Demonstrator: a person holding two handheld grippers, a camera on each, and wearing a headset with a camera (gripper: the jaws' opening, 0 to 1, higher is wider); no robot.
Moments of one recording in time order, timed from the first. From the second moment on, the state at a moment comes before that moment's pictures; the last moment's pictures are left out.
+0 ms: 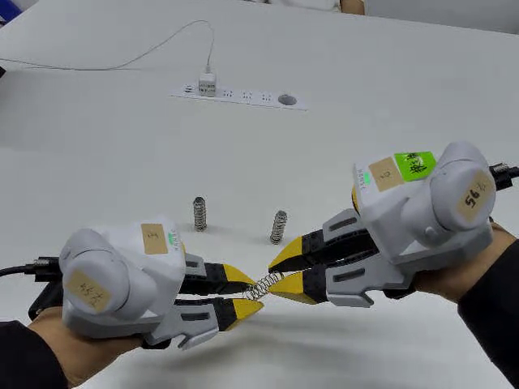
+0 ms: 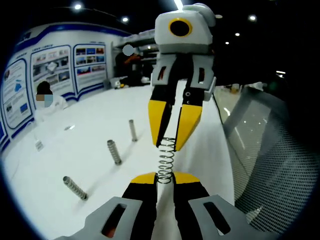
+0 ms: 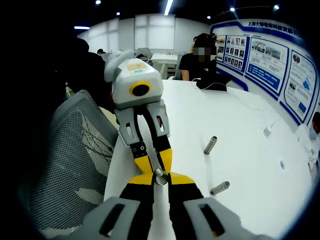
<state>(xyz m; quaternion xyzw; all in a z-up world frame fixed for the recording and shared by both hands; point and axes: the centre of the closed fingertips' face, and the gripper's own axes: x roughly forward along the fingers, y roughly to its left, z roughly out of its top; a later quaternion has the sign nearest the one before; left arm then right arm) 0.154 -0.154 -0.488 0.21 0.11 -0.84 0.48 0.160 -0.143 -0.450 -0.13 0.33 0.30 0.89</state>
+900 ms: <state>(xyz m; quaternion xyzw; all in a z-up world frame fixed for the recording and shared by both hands) 0.150 -0.161 -0.481 0.19 0.10 -0.85 0.49 0.165 -0.144 -0.445 -0.10 0.31 0.28 0.90</state>
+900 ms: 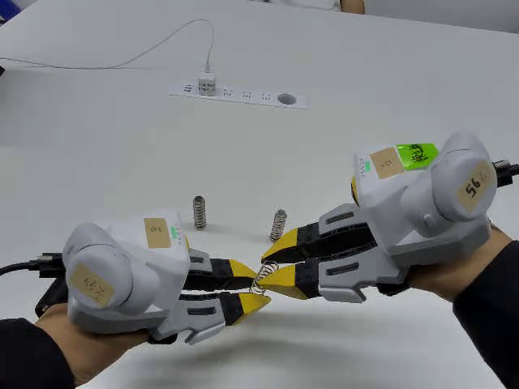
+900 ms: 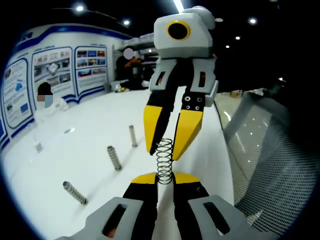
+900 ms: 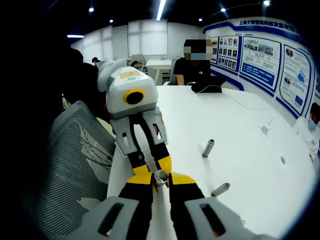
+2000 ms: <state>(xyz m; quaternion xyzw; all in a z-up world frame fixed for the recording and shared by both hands) 0.158 -0.163 -0.476 0.17 0.11 -0.83 0.51 0.168 -0.156 -0.435 -0.10 0.30 0.26 0.91</state>
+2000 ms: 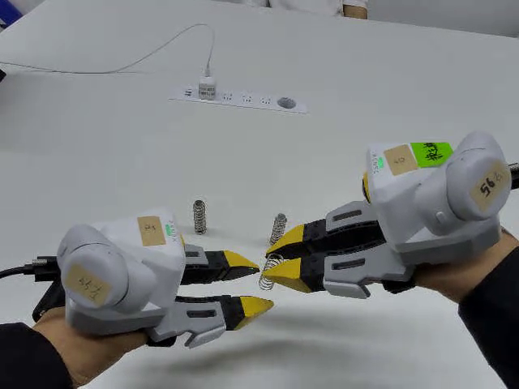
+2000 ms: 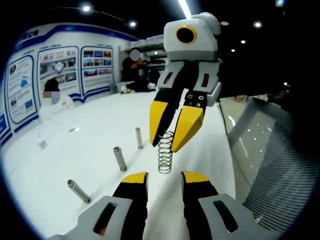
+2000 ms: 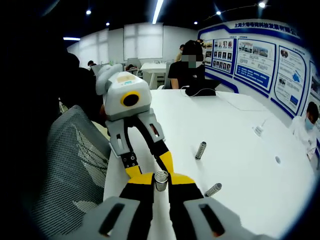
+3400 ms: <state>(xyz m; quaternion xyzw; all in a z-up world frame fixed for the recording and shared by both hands) 0.179 -0.161 -0.479 0.15 0.14 -0.81 0.55 0.159 -0.280 -0.400 -0.09 0.29 0.08 0.95</state>
